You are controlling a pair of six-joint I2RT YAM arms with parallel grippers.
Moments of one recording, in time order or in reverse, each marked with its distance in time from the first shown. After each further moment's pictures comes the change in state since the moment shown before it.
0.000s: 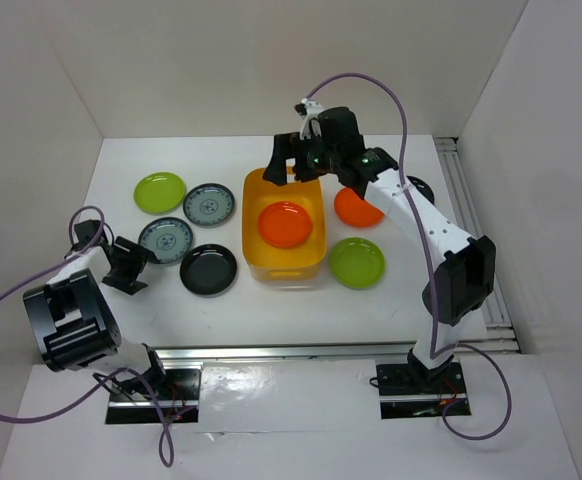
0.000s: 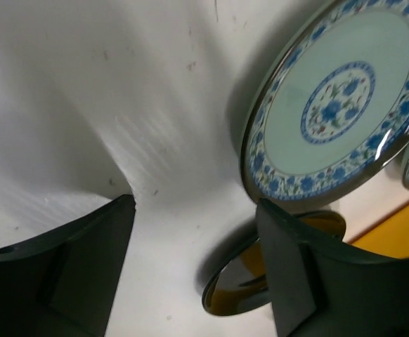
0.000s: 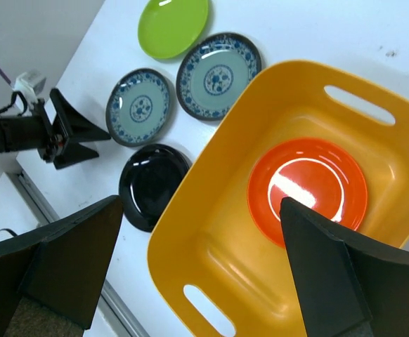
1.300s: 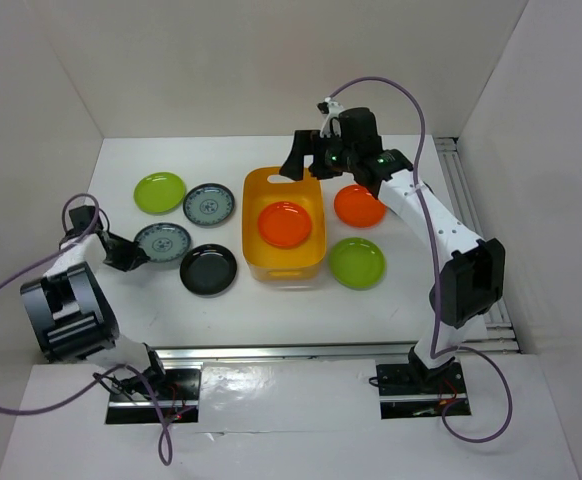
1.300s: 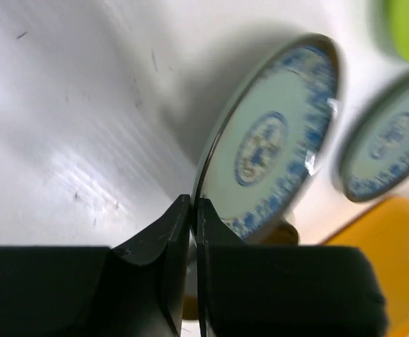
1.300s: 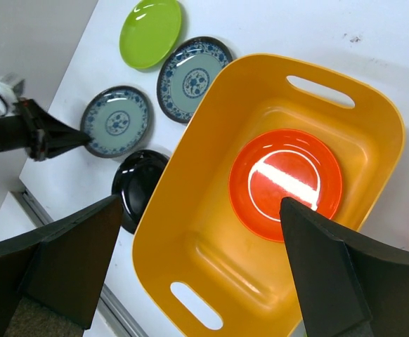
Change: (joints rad) left arm -0.001 0.078 0.128 -0.011 -0.009 -0.047; right arm -0.096 -0.040 -0.100 0.043 -0.042 0.045
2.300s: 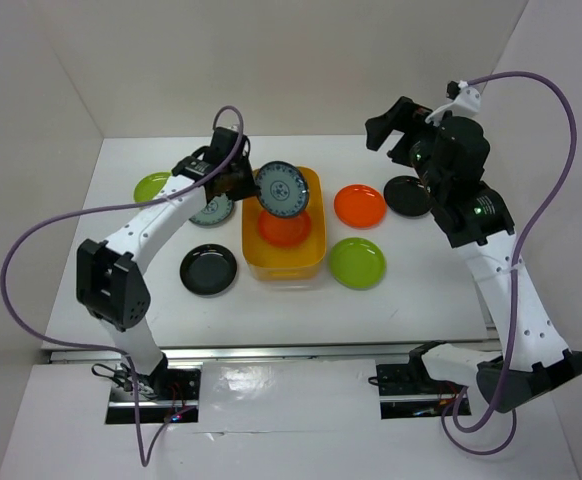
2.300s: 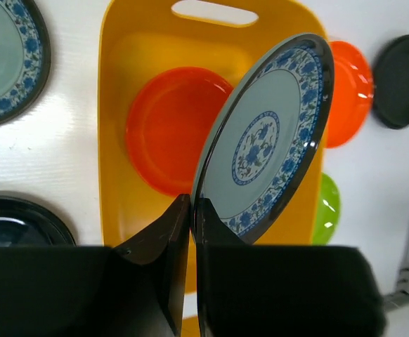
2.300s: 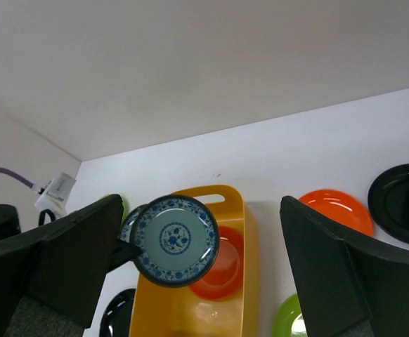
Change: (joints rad) left arm -0.894 0.178 0.753 -0.214 -0.244 0.109; right arm -0.102 -0.523 -0.109 0.000 0.550 0.125
